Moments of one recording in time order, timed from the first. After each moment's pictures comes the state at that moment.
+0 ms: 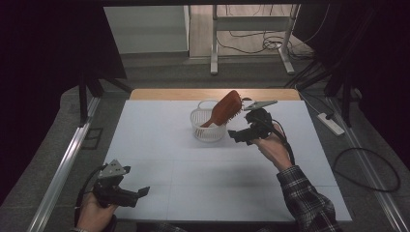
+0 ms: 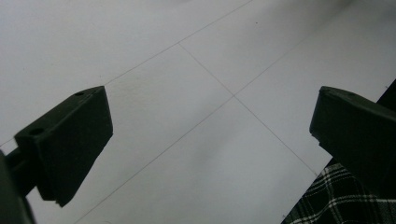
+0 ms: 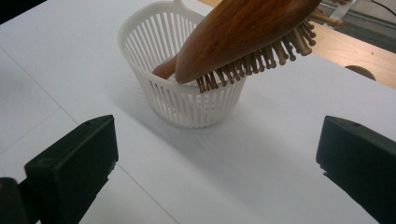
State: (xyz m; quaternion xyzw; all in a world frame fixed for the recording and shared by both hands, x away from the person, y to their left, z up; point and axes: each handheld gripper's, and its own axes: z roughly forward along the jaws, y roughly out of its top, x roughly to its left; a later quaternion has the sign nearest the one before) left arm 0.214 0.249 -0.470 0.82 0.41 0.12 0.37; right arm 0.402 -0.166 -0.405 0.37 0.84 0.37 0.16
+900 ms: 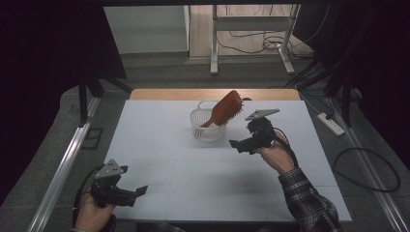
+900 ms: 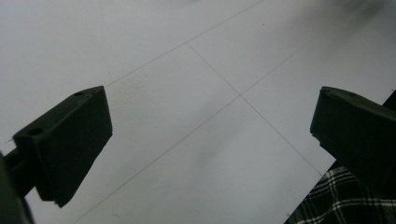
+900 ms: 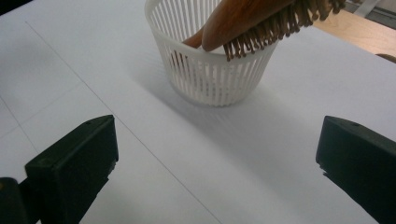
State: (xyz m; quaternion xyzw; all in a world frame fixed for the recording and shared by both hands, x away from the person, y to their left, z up) left arm 0.214 0.254 -0.469 0.82 0.42 0.12 0.37; right arm 0.382 -0.174 -0.418 0.35 0.85 0.37 0.14
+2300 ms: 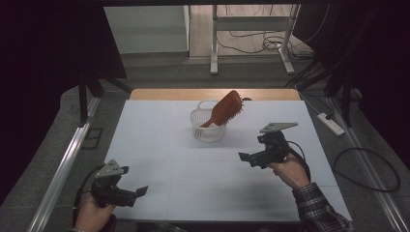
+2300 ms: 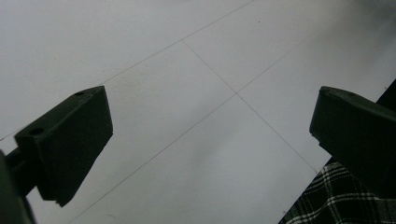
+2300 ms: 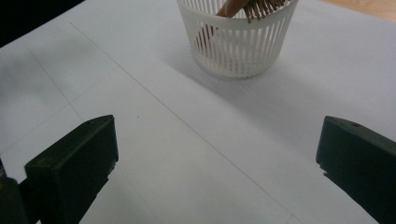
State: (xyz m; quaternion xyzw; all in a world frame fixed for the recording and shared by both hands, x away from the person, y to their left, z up) left arm 0.215 0.254 -0.470 0.82 0.42 0.12 0.37; right arm 0.345 -0.208 -0.421 0.35 0.84 0.40 0.10
